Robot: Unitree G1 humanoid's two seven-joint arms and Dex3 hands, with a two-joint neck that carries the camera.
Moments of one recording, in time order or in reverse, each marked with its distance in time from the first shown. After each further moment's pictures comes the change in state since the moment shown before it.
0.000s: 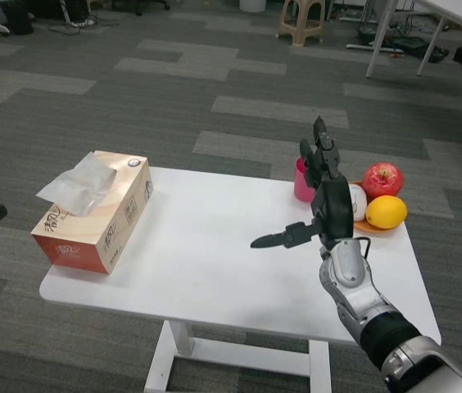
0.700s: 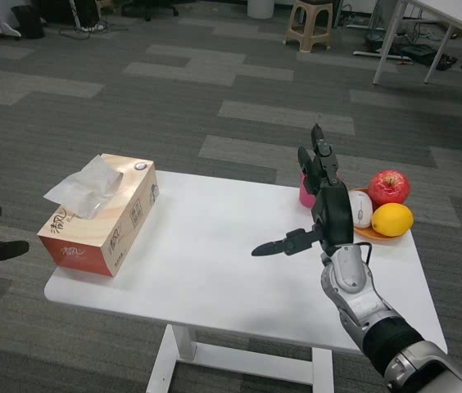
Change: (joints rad) left arm -0.074 0.024 -0.287 0.145 -0.007 0.002 -0.001; right arm -0.022 -0.002 0.037 0.023 0.001 0.000 0.000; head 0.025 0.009
